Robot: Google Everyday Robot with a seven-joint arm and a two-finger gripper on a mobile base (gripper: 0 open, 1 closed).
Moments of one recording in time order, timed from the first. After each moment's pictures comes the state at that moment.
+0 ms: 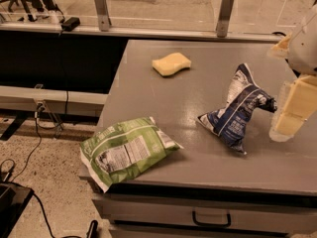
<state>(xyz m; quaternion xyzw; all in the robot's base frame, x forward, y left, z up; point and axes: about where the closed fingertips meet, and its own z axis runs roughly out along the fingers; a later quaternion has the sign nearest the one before) 0.438 -0.217 0.976 -0.60 0.78 -0.03 0.16</state>
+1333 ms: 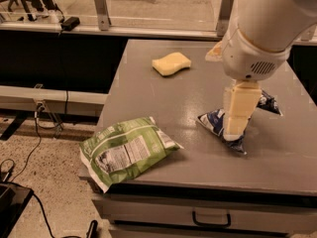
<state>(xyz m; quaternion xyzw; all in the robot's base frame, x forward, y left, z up) 0.465 -0.134 0.951 -0.71 0.68 -0.04 0.15</state>
